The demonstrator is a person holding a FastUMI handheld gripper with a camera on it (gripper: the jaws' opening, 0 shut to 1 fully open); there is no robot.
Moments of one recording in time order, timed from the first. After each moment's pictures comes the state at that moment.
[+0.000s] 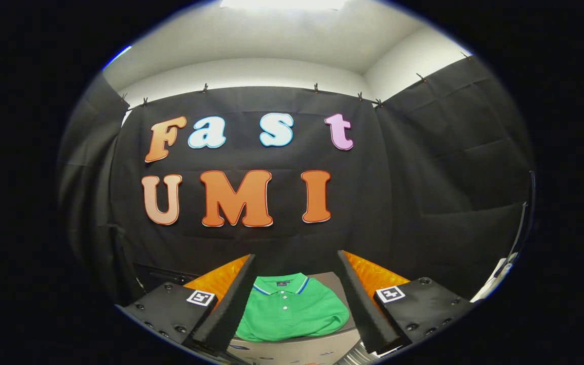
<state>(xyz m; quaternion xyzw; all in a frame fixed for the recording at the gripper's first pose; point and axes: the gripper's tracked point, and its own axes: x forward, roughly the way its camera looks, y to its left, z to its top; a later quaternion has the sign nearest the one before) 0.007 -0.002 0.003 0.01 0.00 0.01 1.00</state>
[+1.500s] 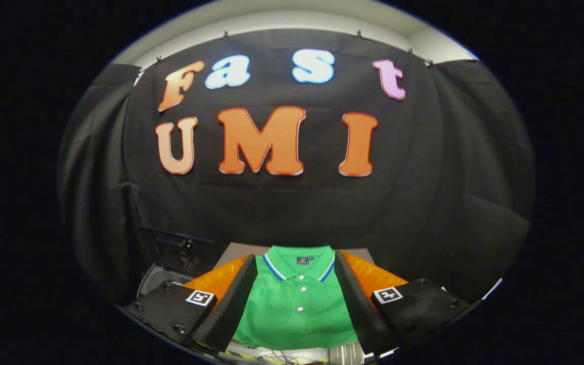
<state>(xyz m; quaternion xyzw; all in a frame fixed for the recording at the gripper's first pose) 0.143 0.037 -0.076 -0.02 0.23 0.10 0.97</state>
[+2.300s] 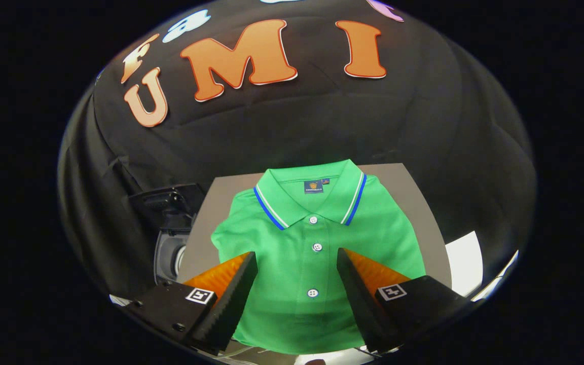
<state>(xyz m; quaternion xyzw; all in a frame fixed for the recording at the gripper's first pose) 0.163 0.036 -0.214 0.01 0.44 0.11 0.89</state>
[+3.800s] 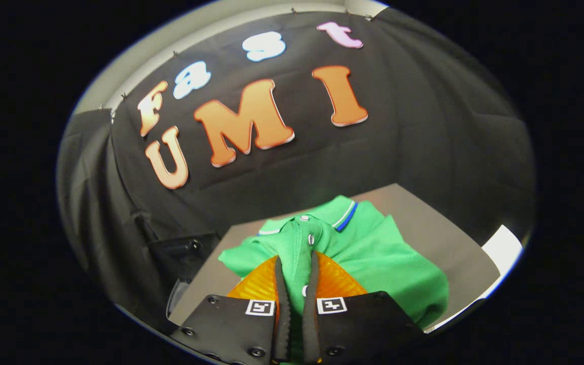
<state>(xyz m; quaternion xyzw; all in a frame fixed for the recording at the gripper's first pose) 0.155 0.031 -0.177 0.14 0.18 0.15 0.96</state>
